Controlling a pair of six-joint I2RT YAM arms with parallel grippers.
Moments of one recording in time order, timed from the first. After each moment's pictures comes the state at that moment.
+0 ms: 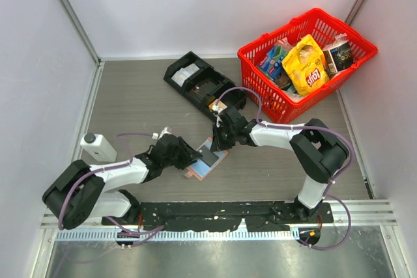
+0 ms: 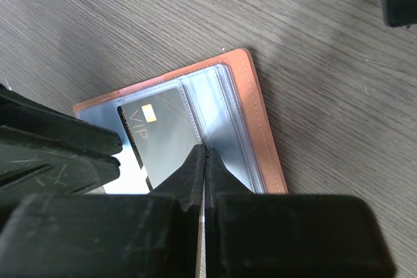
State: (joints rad) left arm -0.70 1.25 0.36 0.19 0.03 -1.28; right arm 0.75 1.75 0.94 -0.10 -0.25 0.48
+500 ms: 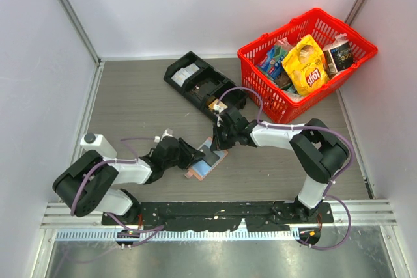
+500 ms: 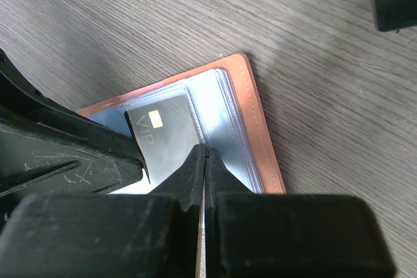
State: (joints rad) left arm -0.70 1.39 0.31 0.43 0.07 -1.39; right arm 0.75 1.75 0.93 -0.07 -0.24 0.50
